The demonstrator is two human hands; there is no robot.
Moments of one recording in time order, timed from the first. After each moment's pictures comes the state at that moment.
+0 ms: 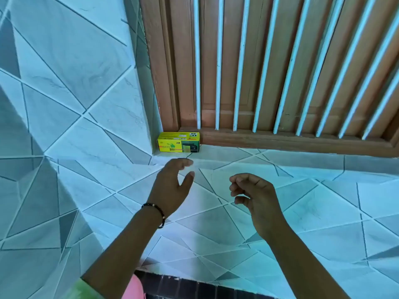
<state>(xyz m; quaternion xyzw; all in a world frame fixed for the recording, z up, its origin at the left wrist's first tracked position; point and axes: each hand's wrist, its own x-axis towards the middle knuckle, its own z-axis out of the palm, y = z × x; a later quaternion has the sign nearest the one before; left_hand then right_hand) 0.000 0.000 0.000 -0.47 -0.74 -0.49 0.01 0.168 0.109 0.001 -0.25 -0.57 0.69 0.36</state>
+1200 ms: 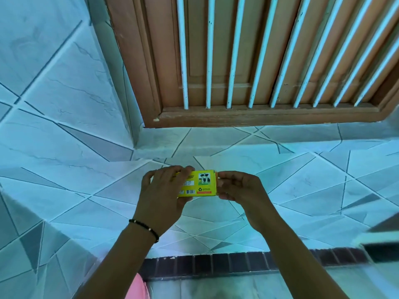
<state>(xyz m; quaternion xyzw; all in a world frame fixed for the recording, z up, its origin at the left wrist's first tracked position) -0.062 -0.003 -0.047 -0.62 -0.73 -0.20 0.19 0.109 0.100 -0.029 -0.37 -0.57 0.67 0.30</state>
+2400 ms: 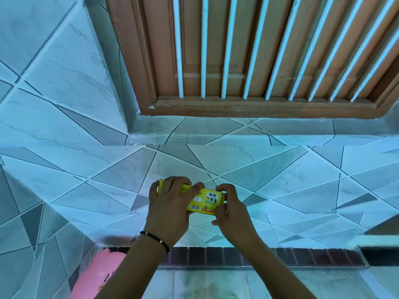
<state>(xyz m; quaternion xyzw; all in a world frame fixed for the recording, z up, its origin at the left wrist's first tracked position) 0.002 -0.015 -0.086 -0.60 -0.76 -0.19 0.17 0.144 0.064 -0.077 -0.40 -0.77 0.44 0.21</state>
